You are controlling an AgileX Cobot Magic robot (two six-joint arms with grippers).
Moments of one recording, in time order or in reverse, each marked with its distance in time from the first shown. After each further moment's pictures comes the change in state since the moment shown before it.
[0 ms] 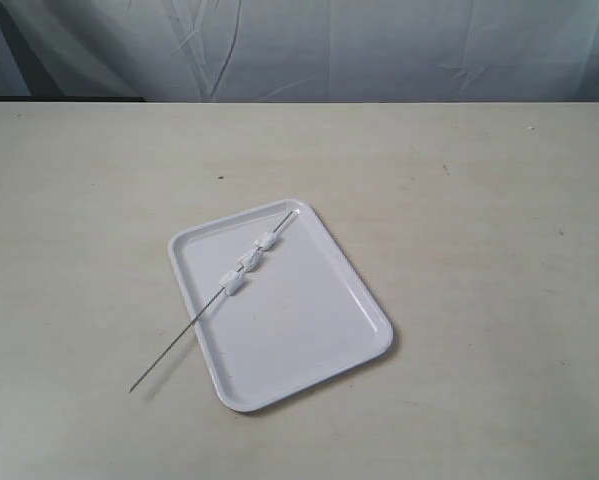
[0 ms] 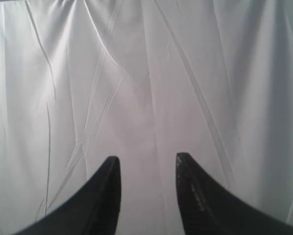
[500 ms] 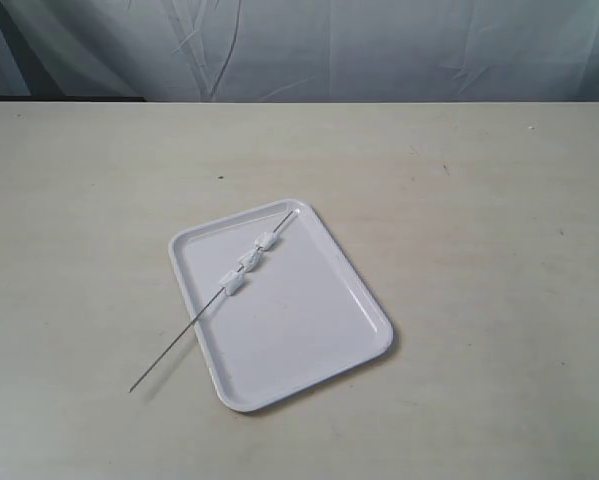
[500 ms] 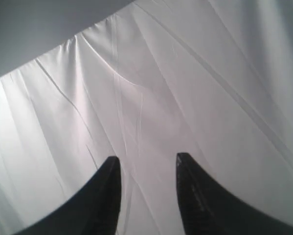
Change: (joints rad) left arm 0.000 0.017 -0.122 0.618 -0.151 -0.352; right arm 0.000 0.005 -0.048 0.003 0.002 0.385
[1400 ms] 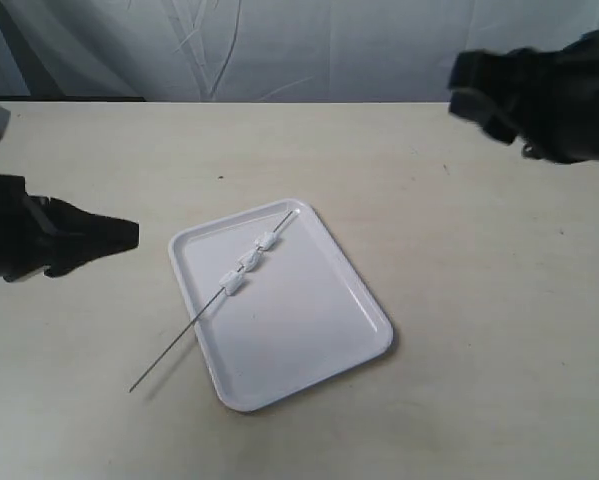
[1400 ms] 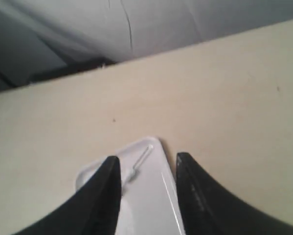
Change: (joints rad) left arm -0.051 1.216 -0.395 1.321 -0.264 -1.218; right arm 0.439 1.087 -0.711 0.000 0.672 0.038
